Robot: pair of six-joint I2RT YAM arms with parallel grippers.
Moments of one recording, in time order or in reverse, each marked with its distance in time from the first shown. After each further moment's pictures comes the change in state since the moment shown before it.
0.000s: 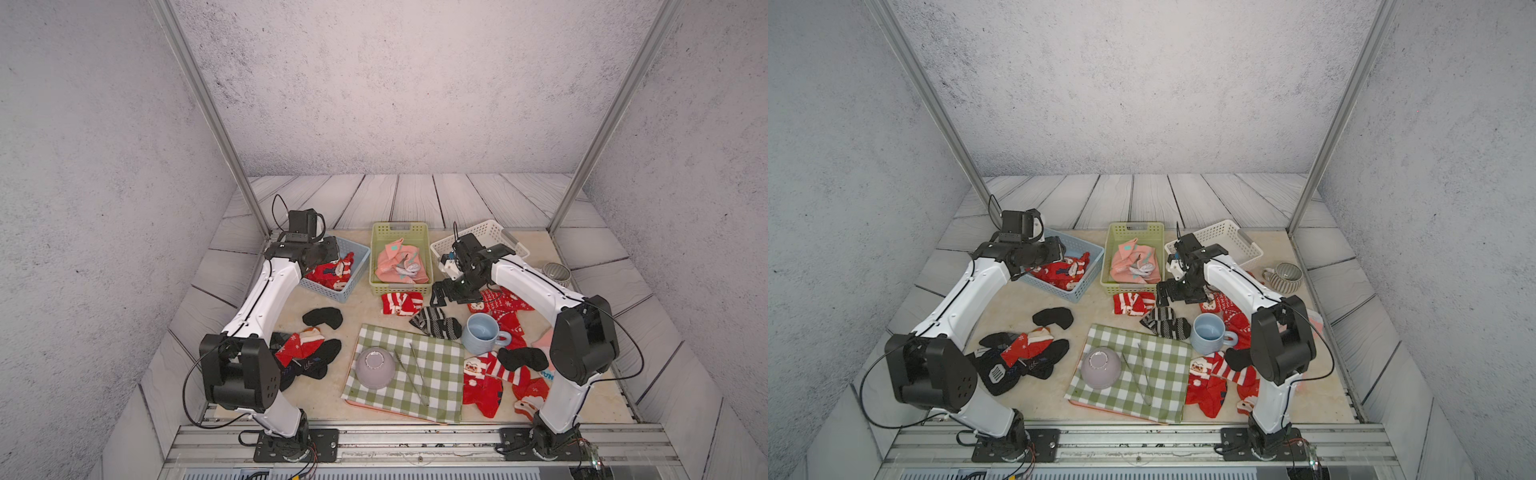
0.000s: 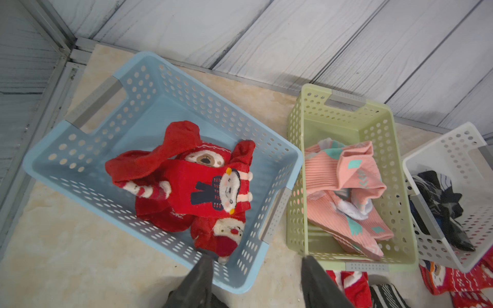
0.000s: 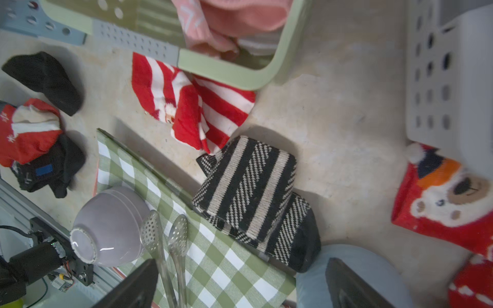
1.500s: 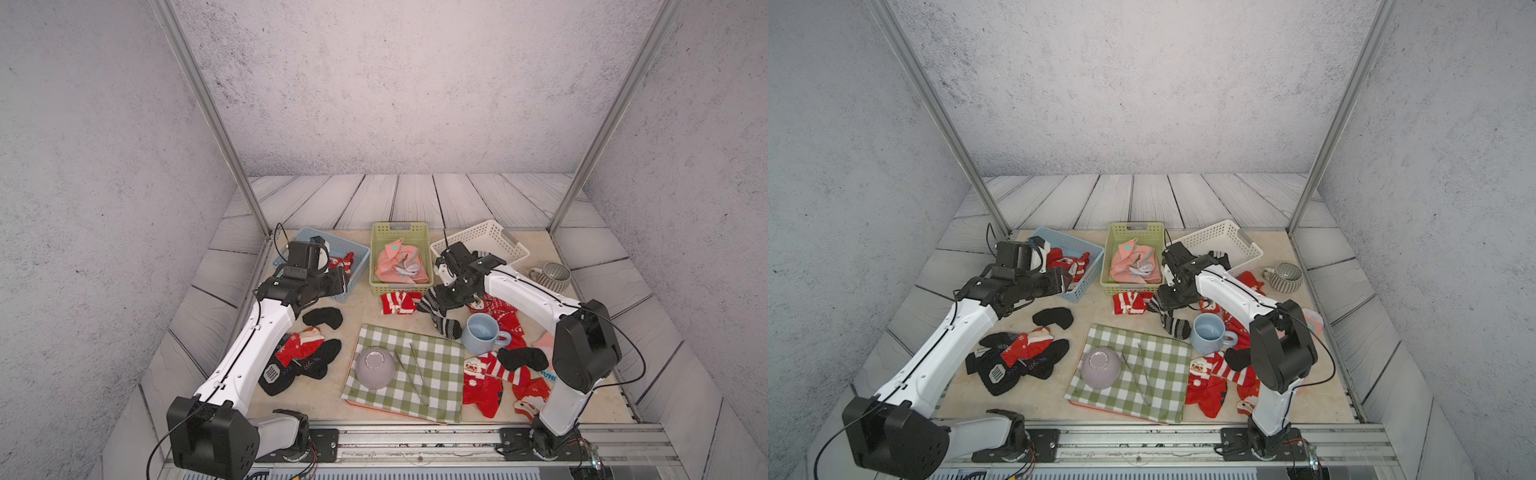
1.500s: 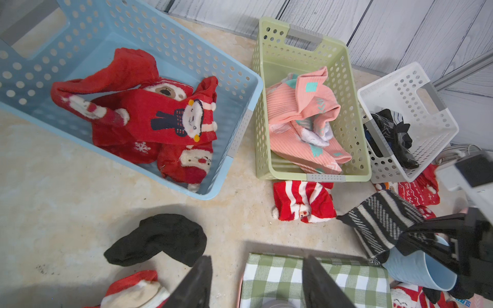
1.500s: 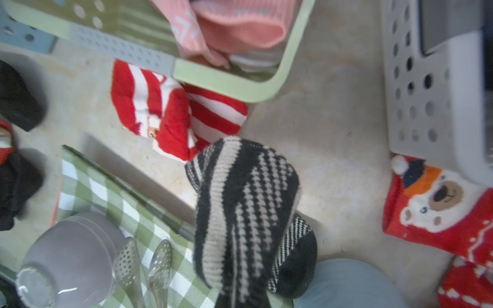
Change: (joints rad) left arm -0.092 -0.303 -0.270 -0.046 0.067 -0.035; right arm 0.083 -0.082 -0.070 0.117 0.178 0.079
